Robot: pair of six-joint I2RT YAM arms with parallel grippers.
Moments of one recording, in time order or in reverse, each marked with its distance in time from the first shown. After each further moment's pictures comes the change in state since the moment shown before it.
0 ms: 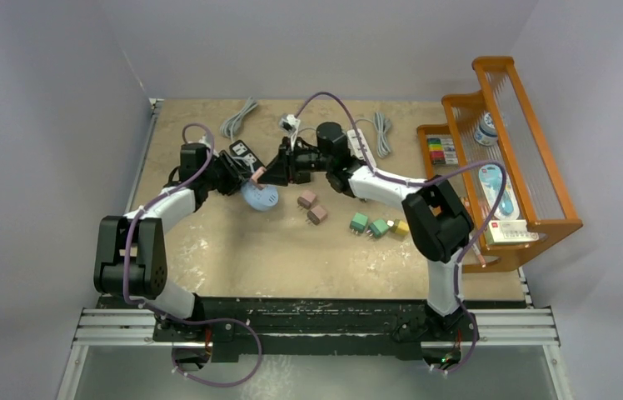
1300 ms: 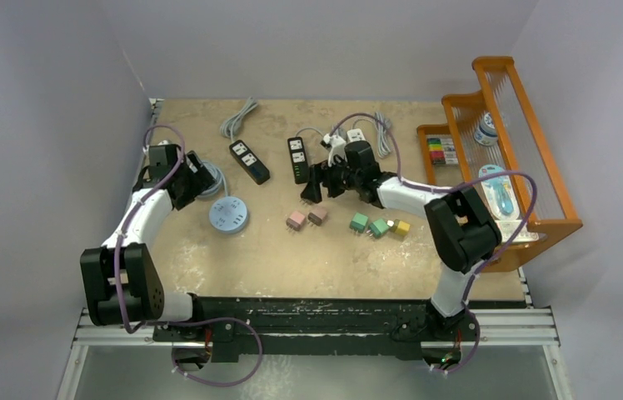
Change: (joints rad) left arm 0.172 -0.154 0.066 -0.439 -0.359 0.237; right arm -0.124 -0.147 -0.294 -0.313 0.394 -0.144
